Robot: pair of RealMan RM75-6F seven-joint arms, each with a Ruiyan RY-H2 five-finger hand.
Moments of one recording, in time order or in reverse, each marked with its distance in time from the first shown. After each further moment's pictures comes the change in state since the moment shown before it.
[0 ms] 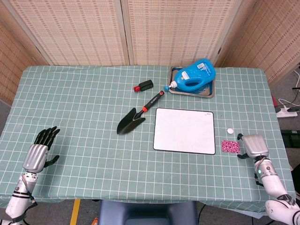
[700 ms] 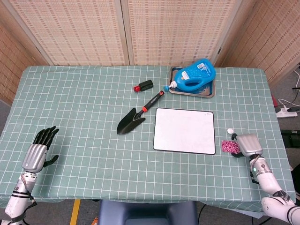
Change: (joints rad) left arm 0.000 -0.001 -0.001 0.006 -0.006 -0.006 -0.008; right arm 0.031 -0.039 -0.009 0.053 -0.020 -0.038 0.064
